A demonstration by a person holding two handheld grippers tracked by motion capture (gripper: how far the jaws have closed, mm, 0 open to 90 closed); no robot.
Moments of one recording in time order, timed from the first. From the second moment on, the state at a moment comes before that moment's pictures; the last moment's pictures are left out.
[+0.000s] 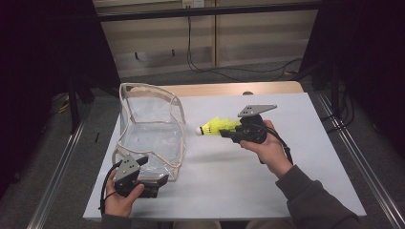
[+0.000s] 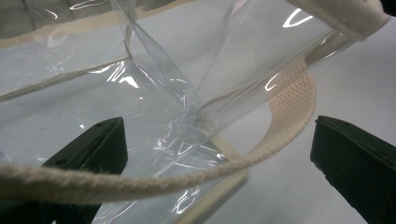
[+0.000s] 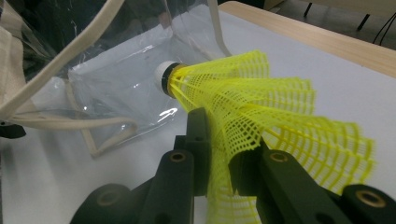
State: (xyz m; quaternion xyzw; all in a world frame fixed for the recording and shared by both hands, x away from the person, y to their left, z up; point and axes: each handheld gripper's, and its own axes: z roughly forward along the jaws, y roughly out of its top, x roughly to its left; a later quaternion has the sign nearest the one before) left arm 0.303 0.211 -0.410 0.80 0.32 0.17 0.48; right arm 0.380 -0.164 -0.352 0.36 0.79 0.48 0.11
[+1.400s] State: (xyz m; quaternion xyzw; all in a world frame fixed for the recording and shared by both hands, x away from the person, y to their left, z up) left arm 0.303 0.211 -0.410 0.80 0.32 0.17 0.48; right arm 0.389 -0.167 -0.305 0.35 0.80 0.48 0.12
